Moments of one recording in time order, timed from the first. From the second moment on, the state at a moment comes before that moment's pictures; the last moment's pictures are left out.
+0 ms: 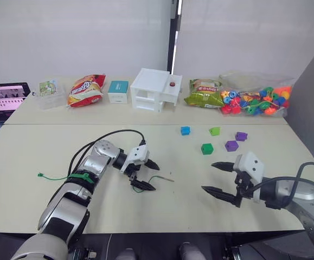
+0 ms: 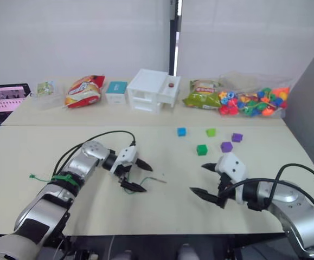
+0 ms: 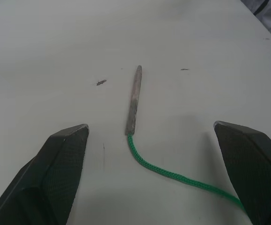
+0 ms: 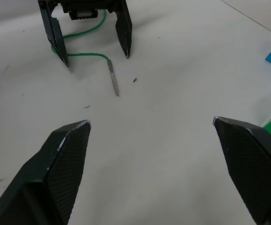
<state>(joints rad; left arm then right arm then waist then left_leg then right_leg) -0.87 0.41 -0.36 0.81 -0.10 -0.16 -1.54 -0.01 -0.85 -0.15 -0.54 0.52 0.57 0.84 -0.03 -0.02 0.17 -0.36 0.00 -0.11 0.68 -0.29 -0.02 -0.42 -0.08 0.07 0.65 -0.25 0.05</state>
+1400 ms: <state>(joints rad) -0.73 0.59 -0.27 0.29 -0.11 0.18 -1.56 0.14 -0.58 -0.29 -0.60 0.46 0.62 0.45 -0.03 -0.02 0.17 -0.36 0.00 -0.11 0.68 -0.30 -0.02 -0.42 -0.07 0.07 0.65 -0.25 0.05</state>
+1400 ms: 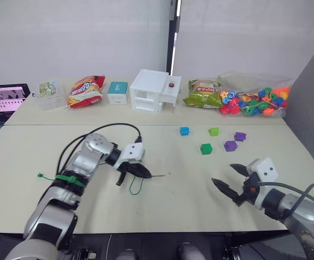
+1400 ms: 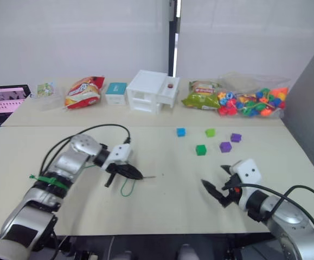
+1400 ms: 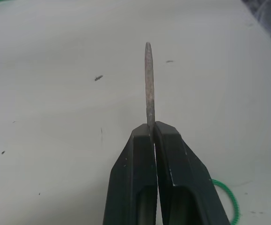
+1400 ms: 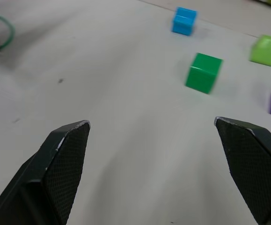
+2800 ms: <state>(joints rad) -0.64 0.78 -0.37 -0.28 -0.33 0.94 -1.26 -0.92 -0.52 -0.20 0.89 0.12 0.39 0.19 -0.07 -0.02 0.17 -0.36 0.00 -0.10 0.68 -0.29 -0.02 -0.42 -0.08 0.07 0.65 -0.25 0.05</state>
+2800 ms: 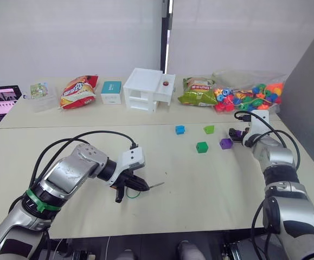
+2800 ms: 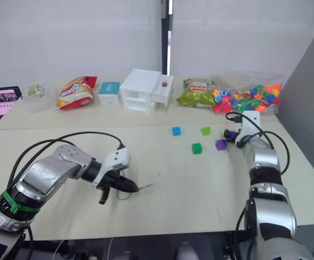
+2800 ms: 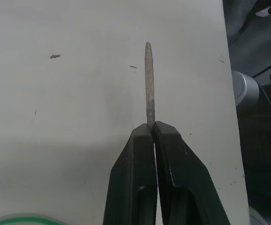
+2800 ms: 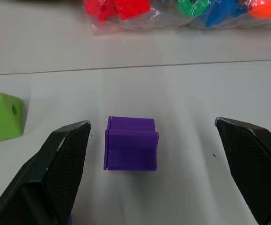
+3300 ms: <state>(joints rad) -0.63 0.81 -0.37 -0.29 -0.36 0.94 -1.24 -0.98 -0.53 -0.21 1.10 0.10 0.25 0.22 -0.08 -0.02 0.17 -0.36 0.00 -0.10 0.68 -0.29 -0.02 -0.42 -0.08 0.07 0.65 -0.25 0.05</state>
